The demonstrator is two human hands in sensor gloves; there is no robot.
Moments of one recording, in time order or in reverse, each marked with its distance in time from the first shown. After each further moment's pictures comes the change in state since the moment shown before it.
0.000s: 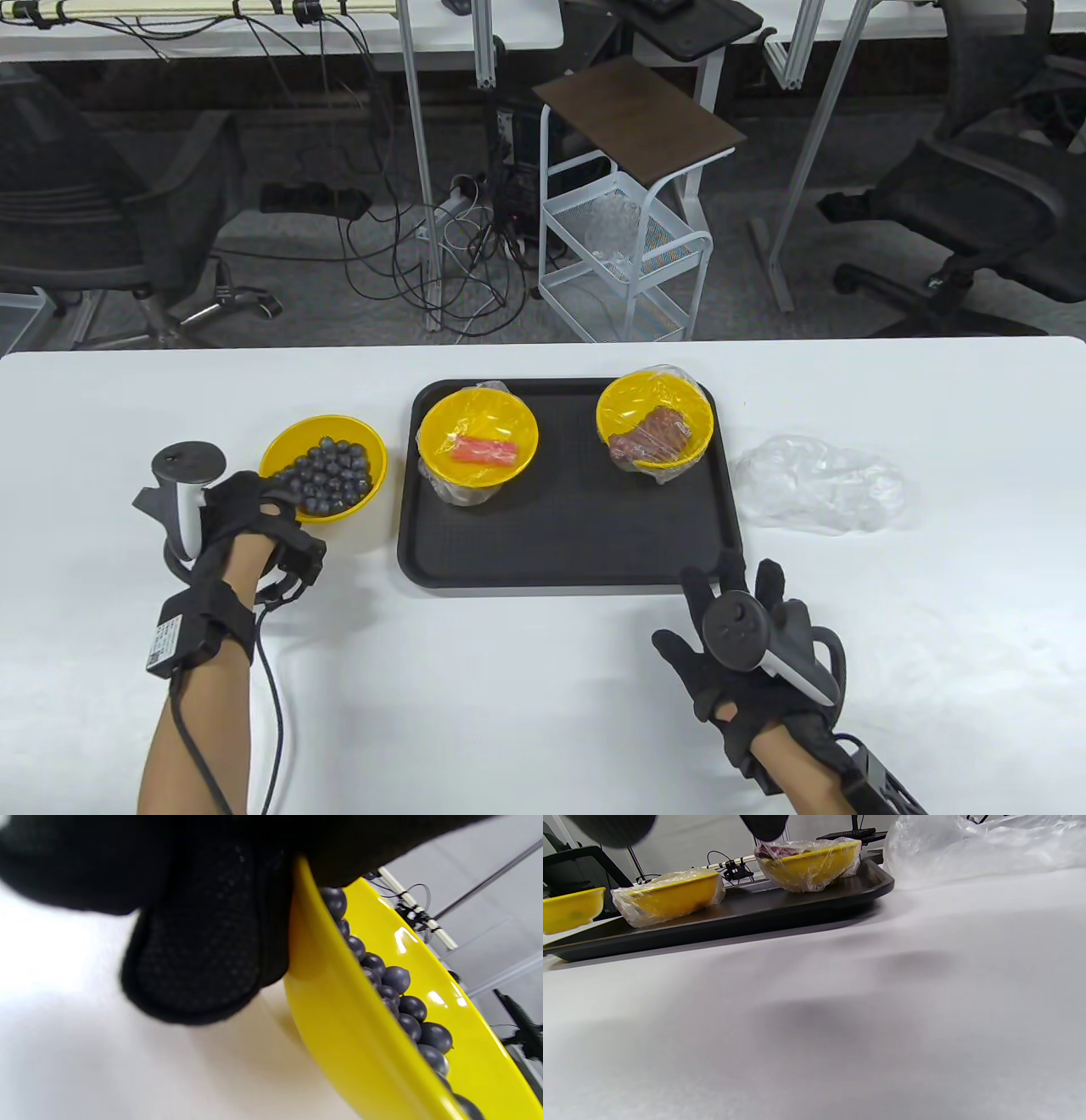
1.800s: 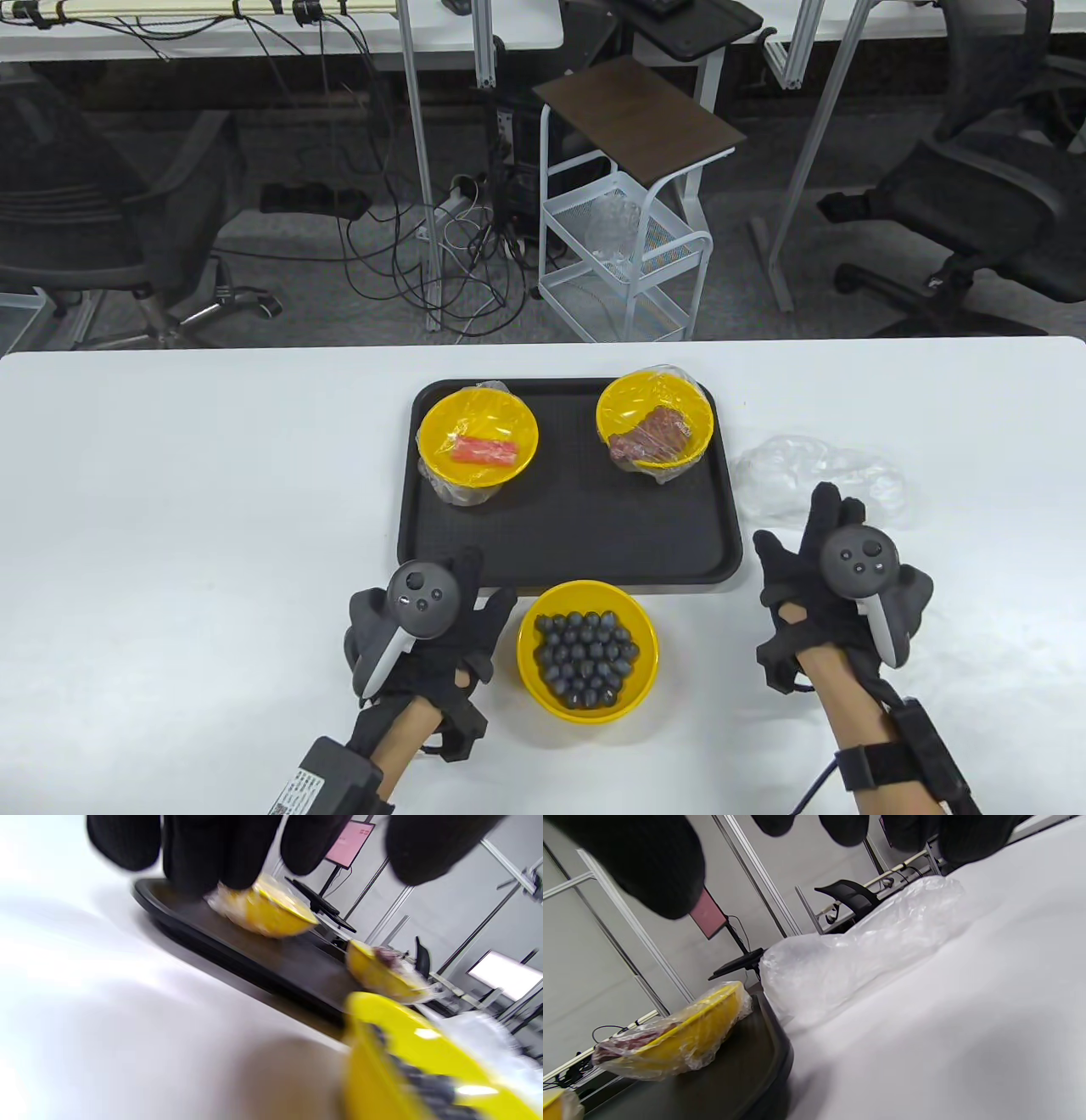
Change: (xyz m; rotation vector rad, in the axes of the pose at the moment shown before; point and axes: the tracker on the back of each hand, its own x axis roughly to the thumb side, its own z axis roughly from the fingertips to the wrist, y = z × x) left_hand 0.031 -0.137 0.201 -0.076 -0.630 -0.421; right_hand -0.090 -0.045 -0.044 -0.386 0.400 -0.406
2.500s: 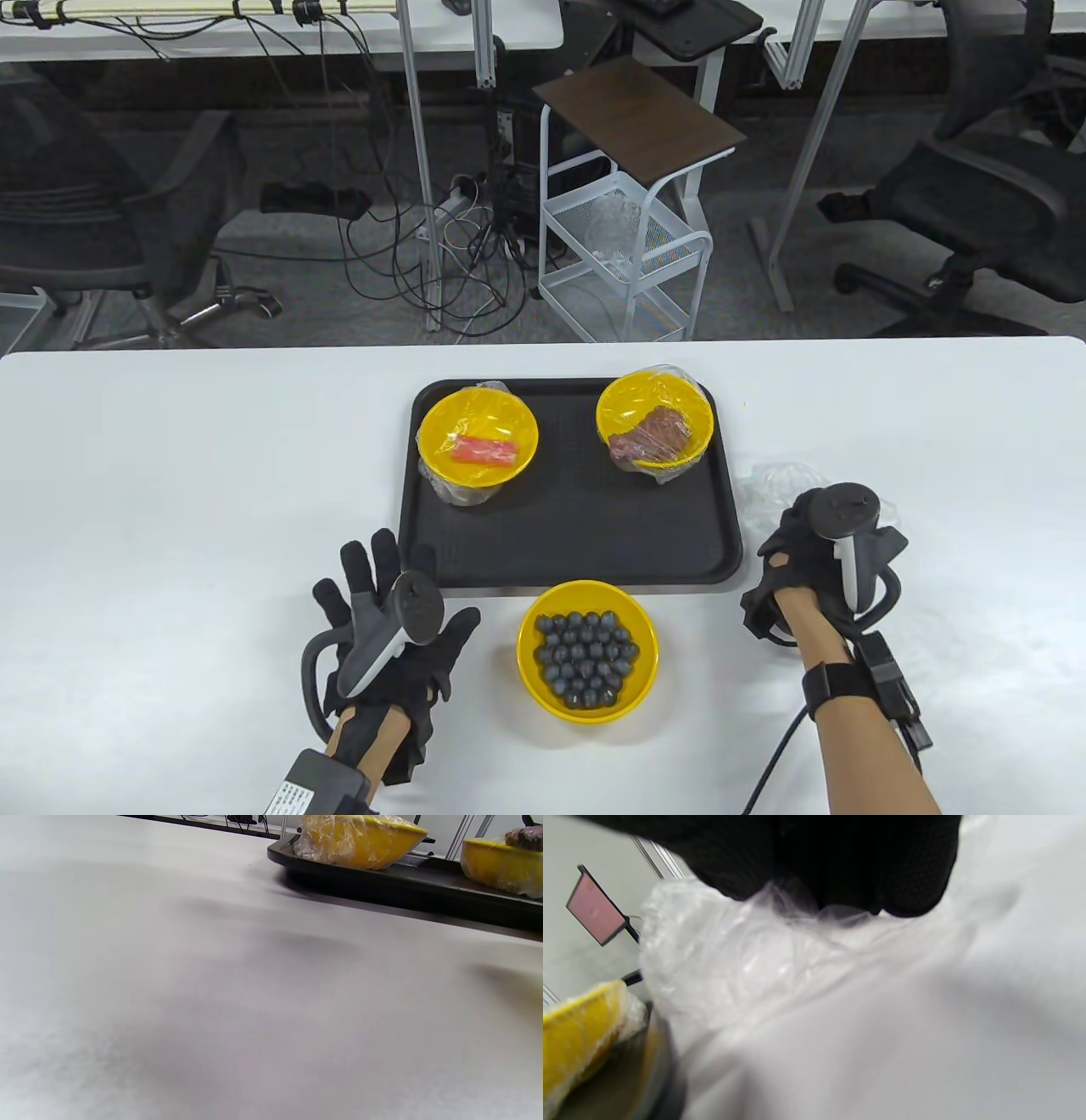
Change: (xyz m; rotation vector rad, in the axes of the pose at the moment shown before) left_hand -0.040 -0.017 -0.004 -0.195 0.177 -0.286; right_hand -0.011 0.021 -0.040 -0.100 0.267 0.035
